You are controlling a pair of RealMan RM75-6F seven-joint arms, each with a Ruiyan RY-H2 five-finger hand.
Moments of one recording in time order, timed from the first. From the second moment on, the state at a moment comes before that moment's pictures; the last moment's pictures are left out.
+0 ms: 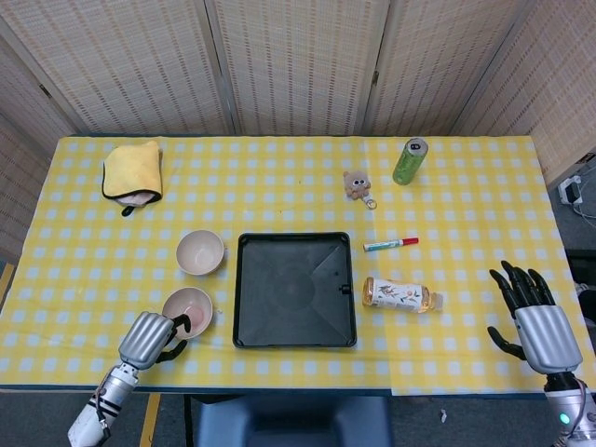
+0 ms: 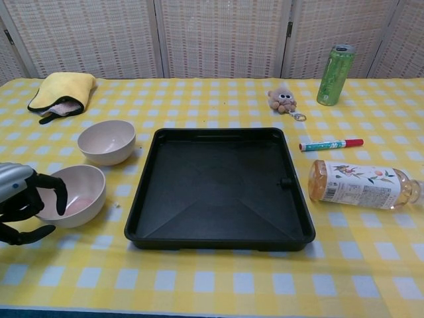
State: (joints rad) left arm -0.32 -1.51 0.02 -1.40 1.60 1.20 0.11; right arm 0.09 -1.10 0.02 -1.64 -1.56 1.45 -0.07
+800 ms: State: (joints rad) left arm -0.35 -1.51 0.00 -1.46 1.64 1.28 0.18; right arm 0.09 -1.09 0.01 -1.64 -1.58 1.46 -0.06
